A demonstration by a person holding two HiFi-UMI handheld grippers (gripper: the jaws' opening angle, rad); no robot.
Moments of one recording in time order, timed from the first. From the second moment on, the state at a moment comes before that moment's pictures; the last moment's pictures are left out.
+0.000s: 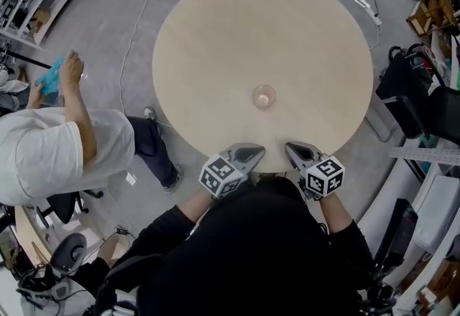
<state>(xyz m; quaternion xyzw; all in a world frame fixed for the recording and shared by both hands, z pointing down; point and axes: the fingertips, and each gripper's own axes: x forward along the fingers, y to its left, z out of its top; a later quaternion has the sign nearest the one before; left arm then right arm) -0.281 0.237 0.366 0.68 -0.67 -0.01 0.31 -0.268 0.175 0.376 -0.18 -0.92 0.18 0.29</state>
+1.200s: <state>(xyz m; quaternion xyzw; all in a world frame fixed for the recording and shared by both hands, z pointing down) -0.247 0.239 0.305 0.69 -0.68 -0.02 0.26 -0.212 0.174 0.277 -0.04 -0.98 0.10 0.16</state>
